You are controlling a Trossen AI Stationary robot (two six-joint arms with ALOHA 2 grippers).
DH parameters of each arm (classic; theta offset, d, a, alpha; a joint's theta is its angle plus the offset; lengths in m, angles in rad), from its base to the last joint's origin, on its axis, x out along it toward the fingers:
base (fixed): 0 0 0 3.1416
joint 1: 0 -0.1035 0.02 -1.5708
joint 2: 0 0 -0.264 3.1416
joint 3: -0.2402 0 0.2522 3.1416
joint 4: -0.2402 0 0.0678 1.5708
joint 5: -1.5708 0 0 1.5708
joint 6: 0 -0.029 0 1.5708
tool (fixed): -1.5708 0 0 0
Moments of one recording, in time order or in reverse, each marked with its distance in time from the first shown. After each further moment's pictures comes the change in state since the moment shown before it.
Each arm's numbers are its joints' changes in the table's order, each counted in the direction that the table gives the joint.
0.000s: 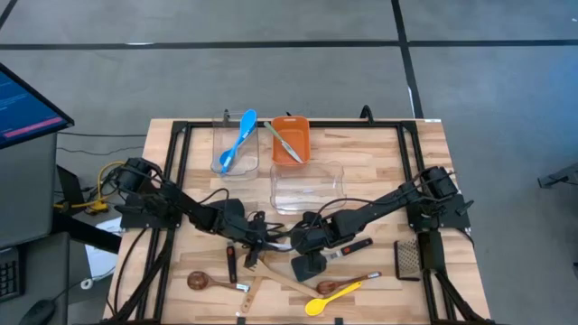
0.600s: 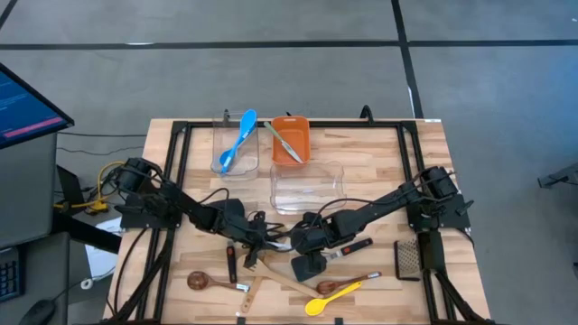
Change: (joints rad) left arm -0.001 0.001 0.000 -0.001 0.024 -0.004; right arm 0.000 0.000 0.000 -0.002 -0.006 0.000
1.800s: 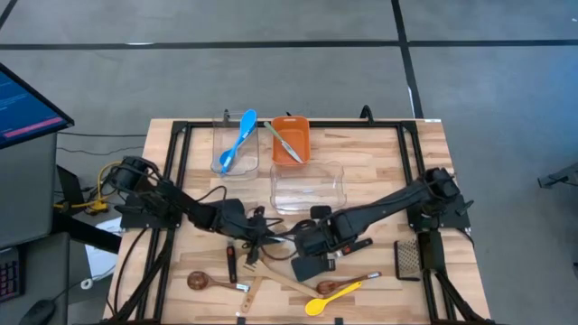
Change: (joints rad) left arm -0.005 0.037 0.001 0.004 -0.087 -0.051; right arm -0.038 0.009 -0.303 -0.589 0.089 0.065
